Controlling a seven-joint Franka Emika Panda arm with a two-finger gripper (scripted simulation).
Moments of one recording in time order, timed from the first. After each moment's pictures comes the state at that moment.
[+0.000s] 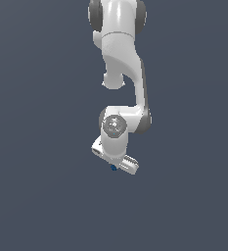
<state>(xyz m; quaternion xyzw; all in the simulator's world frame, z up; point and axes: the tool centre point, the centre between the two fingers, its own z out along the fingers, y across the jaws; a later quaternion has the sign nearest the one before) 0.080 0.003 0.042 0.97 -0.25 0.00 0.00</state>
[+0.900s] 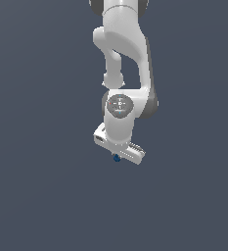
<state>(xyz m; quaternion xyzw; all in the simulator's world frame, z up) 0.061 0.017 0.101 0.97 -0.25 0.00 0.00</state>
